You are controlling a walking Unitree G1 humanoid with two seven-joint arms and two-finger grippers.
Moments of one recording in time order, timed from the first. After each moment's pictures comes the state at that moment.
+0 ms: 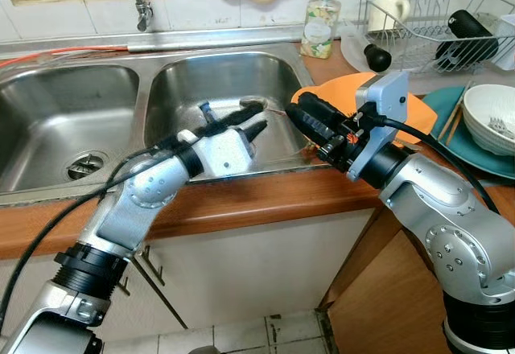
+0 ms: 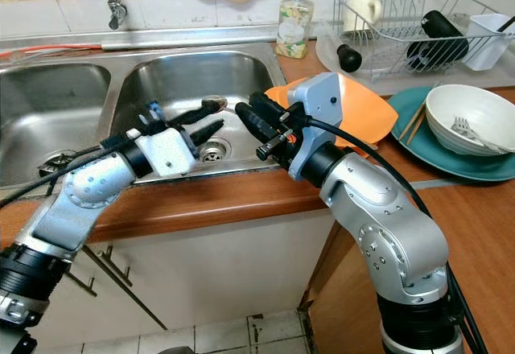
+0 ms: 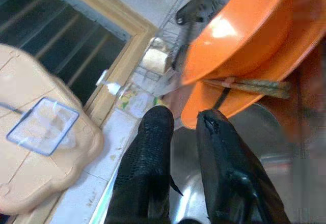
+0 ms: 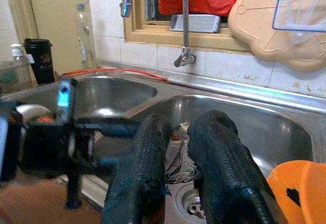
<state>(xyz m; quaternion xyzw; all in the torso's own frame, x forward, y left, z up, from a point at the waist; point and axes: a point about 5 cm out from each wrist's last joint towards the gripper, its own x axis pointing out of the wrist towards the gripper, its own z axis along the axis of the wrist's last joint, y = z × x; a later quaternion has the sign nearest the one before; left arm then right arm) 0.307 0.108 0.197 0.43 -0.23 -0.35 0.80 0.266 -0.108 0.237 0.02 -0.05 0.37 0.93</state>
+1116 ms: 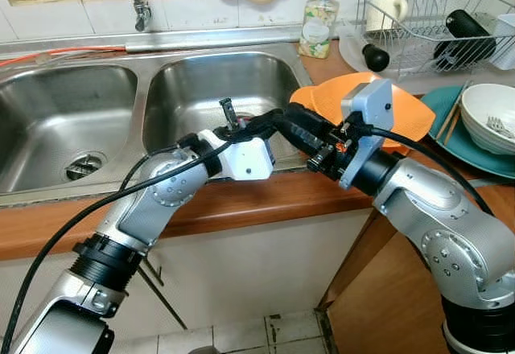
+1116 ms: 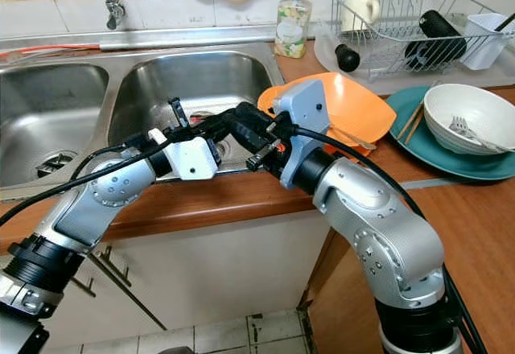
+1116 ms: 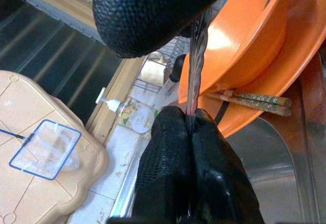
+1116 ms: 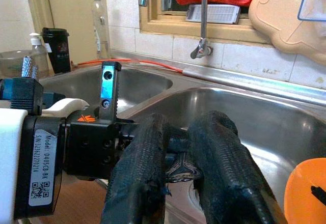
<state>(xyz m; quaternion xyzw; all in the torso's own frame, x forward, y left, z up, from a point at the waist) 0.312 0.092 0.199 0.46 -0.25 -0.35 0.77 0.261 -0.099 0.234 0.01 -0.03 0.39 0.92</state>
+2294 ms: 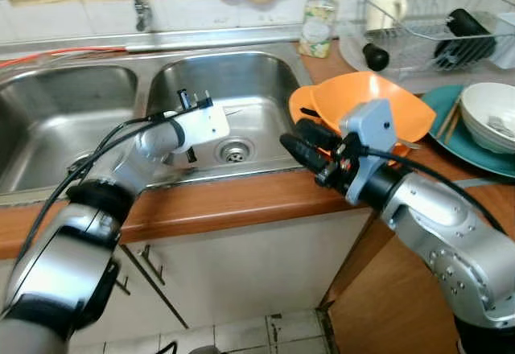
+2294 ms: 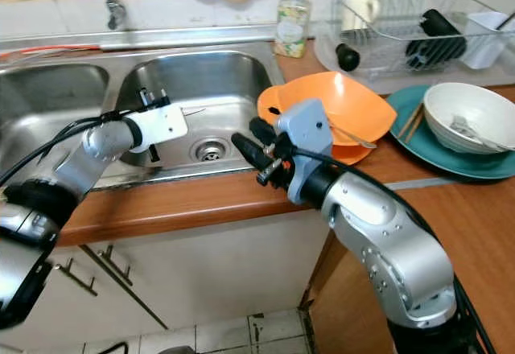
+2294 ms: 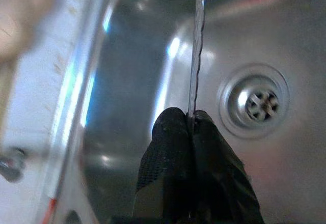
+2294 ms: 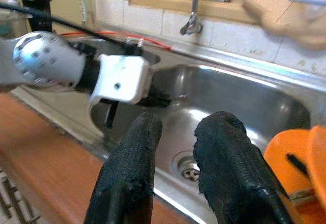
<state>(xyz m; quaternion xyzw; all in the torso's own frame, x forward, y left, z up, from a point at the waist) 0.390 0.165 0.170 0.52 0.07 -0.28 0.80 0.250 -0.107 0.218 -0.04 0.00 0.37 0.93</state>
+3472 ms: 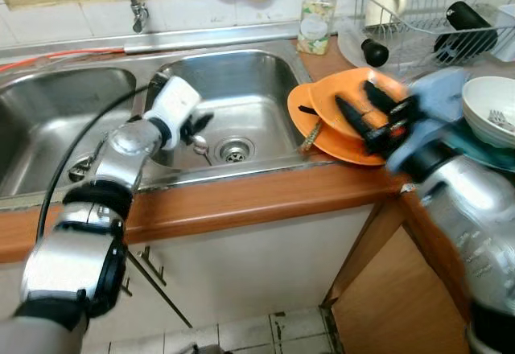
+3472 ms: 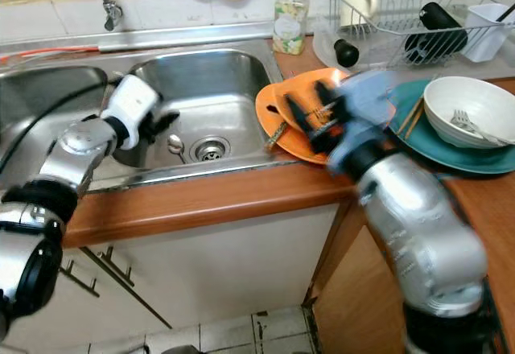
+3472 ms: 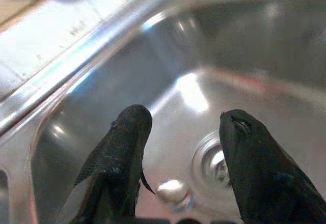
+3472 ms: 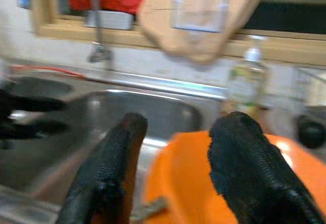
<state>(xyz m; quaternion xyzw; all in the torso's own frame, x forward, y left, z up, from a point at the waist) 0.388 0.187 0.172 0.21 0.02 -0.23 0.95 0.270 -0.163 0.243 -0.03 -0.06 0.21 0.98</state>
